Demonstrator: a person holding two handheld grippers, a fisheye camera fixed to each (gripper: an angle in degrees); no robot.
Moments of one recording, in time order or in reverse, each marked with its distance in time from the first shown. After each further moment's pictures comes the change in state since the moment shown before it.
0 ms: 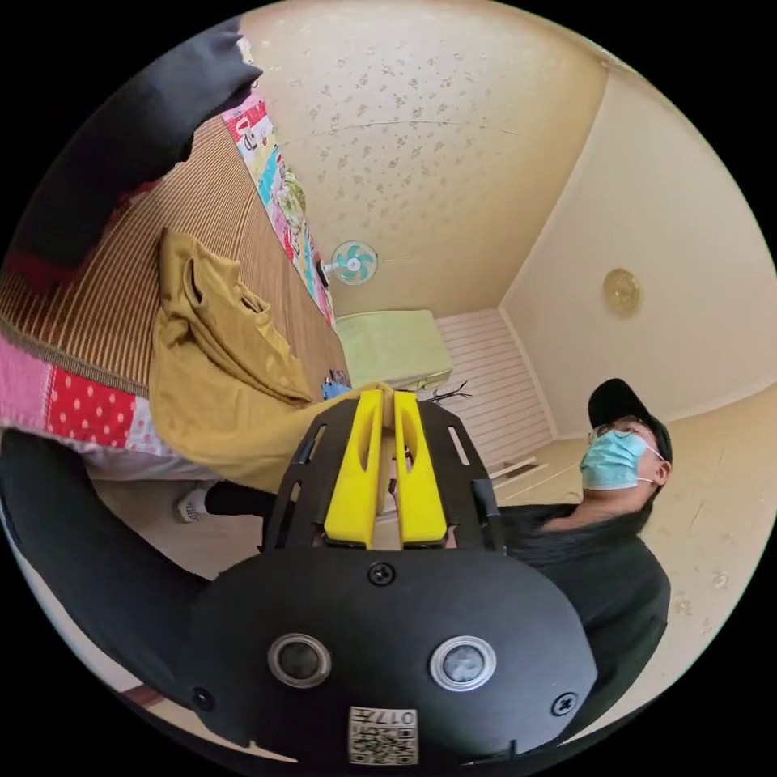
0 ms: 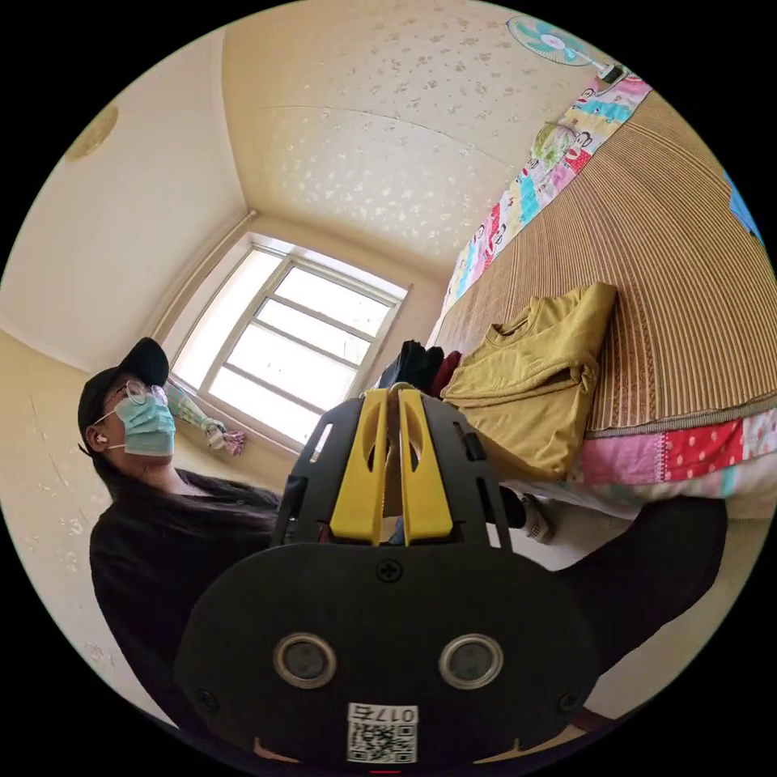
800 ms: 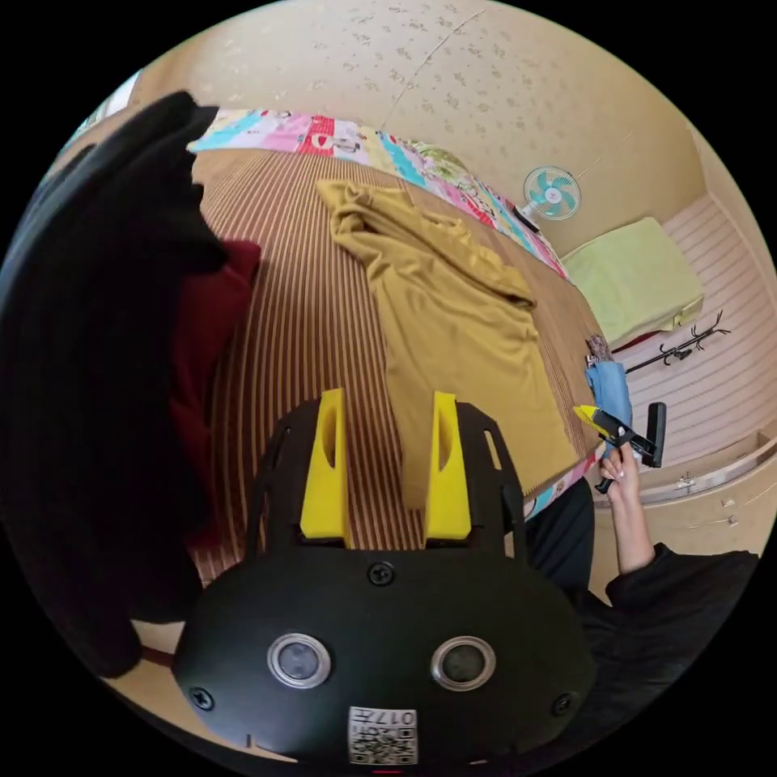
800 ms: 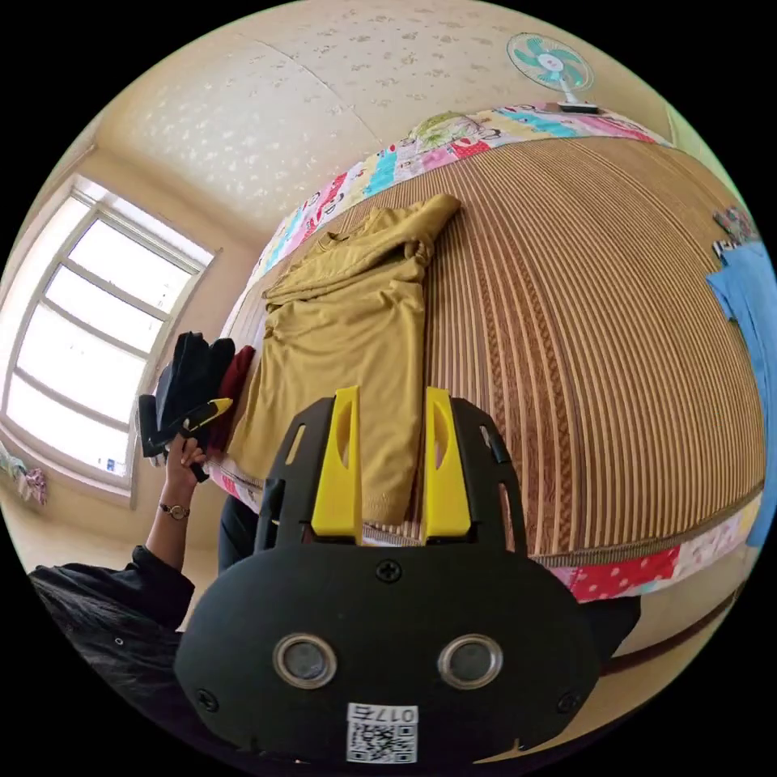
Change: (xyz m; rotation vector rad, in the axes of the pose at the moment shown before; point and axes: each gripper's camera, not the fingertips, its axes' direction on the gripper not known) left arm -0.114 -0.135 0.164 -0.204 -0.988 0.152; right arm 0.117 -0.078 0.196 -0.109 0.734 0.085
